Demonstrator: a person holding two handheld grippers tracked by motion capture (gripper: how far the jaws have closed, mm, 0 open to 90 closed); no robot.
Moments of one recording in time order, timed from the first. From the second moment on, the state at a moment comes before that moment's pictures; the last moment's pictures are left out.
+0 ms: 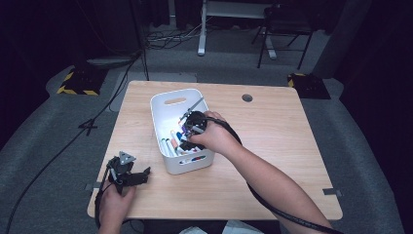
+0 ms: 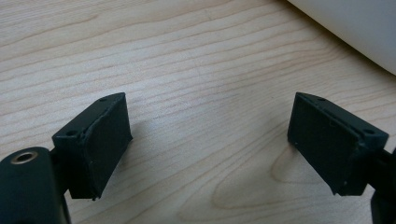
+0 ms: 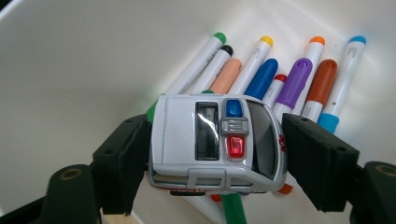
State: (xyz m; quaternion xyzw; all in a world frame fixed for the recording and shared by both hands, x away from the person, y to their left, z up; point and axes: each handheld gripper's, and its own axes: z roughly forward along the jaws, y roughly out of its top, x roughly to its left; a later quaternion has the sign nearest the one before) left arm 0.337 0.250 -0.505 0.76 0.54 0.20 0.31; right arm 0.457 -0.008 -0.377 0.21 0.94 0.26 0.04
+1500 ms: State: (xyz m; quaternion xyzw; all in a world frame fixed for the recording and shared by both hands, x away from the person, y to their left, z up) left arm 0.337 0.250 -0.505 0.76 0.54 0.20 0.31; right arm 0.457 -0.021 -0.365 0.23 0.92 0.30 0.05
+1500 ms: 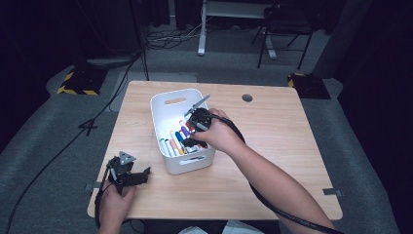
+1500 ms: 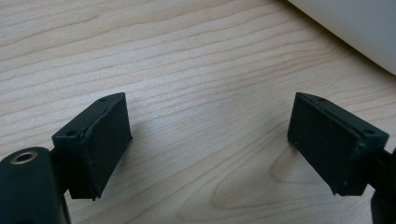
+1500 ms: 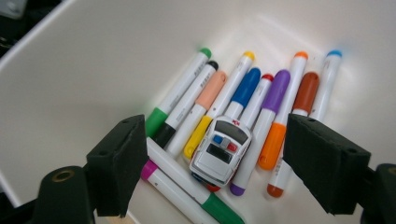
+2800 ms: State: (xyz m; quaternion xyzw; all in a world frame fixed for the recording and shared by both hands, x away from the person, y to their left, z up) left arm 0.338 0.250 -0.505 0.76 0.54 0.20 0.31; right arm 0.452 -0.231 -0.344 0.36 0.83 0.40 0.14
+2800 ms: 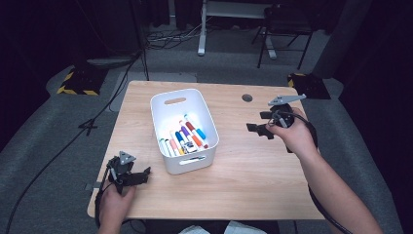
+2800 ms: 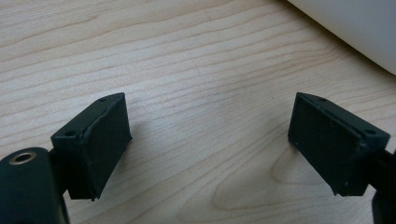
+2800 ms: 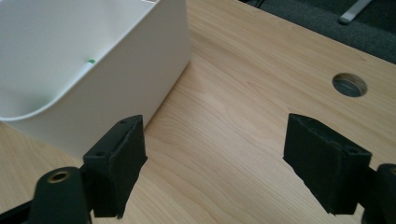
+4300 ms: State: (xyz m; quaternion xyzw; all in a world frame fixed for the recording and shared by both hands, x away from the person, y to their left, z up) left arm 0.339 0.249 -0.505 0.76 0.54 0.20 0.31; right arm 0.383 -0.344 -0.484 0.40 0.84 0.35 0.14
